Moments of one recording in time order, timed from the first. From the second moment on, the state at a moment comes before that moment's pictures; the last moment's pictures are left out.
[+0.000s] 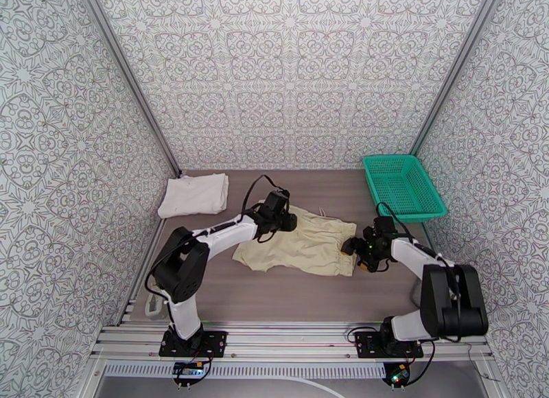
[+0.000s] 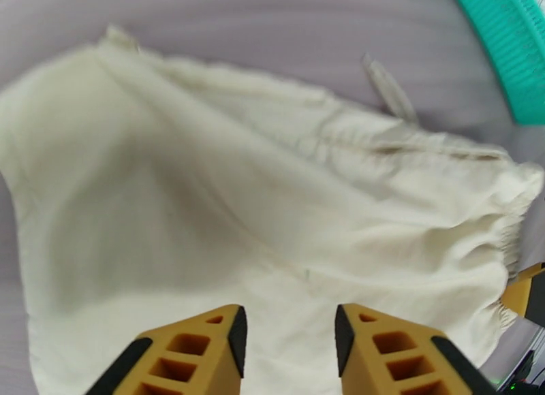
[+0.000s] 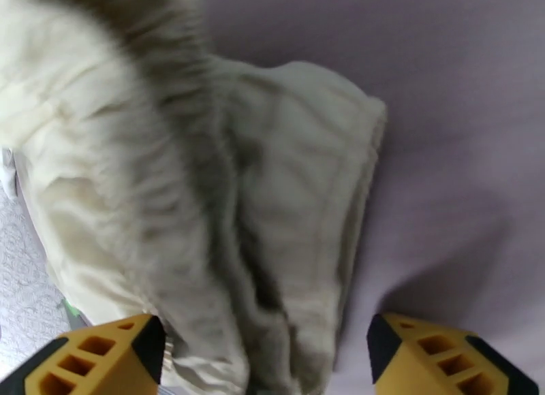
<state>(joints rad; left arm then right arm) -0.64 1.89 1.29 -0.28 0.05 -0.50 -0.02 1.51 0.74 -0.55 -0.49 0.53</state>
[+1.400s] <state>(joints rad) -0.73 2.15 1.39 -0.09 0.36 -0.69 0.10 1.53 1.35 -1.04 -0.30 0.29</state>
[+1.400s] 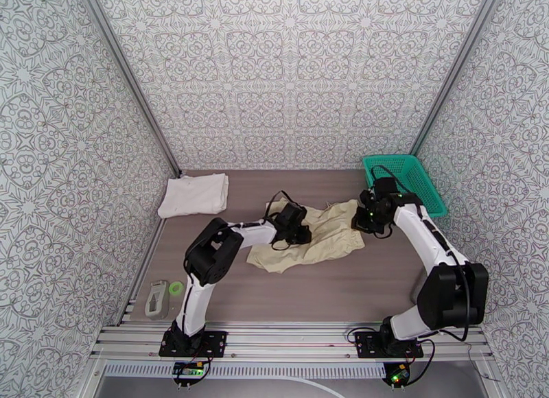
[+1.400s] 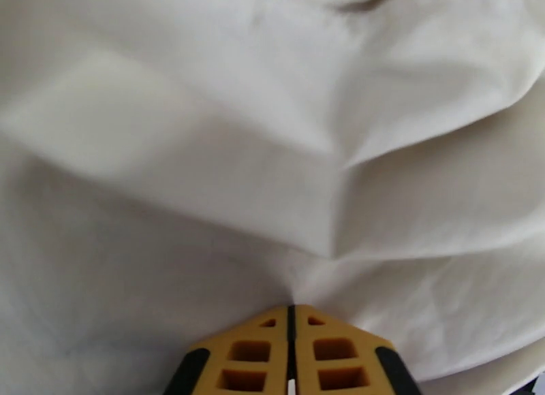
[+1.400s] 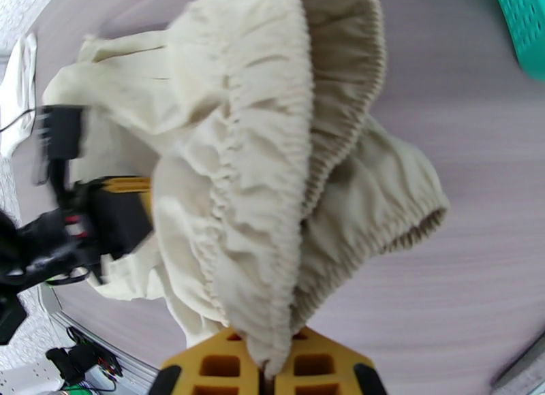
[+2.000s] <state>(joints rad) -0.81 2.19 1.38 0.14 0.40 -0.82 0.34 1.66 1.60 -1.12 -0.24 0.37</state>
